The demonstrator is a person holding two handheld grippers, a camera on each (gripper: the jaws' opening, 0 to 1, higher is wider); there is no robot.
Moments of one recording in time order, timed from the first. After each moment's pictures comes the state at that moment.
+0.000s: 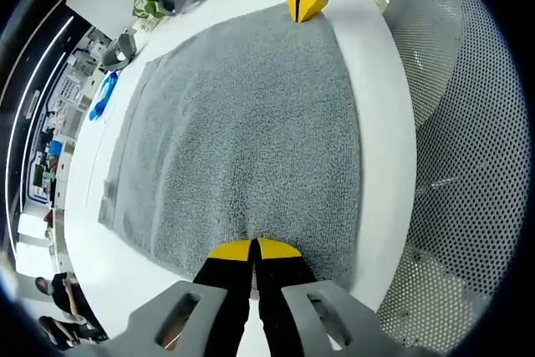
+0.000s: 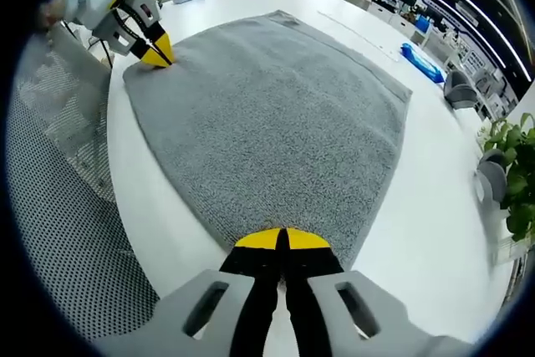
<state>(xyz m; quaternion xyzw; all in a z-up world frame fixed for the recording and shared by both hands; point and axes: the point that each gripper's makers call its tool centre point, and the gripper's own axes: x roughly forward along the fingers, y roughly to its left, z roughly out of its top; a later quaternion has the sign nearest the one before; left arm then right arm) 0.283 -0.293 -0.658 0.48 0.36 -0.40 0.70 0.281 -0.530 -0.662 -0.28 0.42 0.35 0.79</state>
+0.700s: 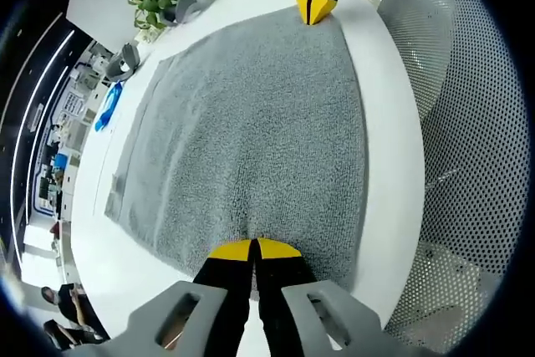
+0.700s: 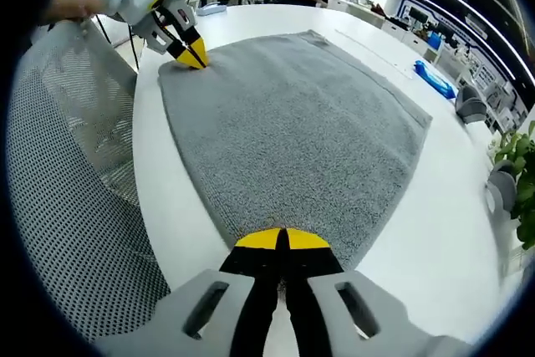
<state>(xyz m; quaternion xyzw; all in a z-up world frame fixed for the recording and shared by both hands) 0.293 -0.287 -0.656 0.49 0.32 -0.40 0.70 0.265 -0.521 -0.660 -0.26 0.37 0.40 0.79</state>
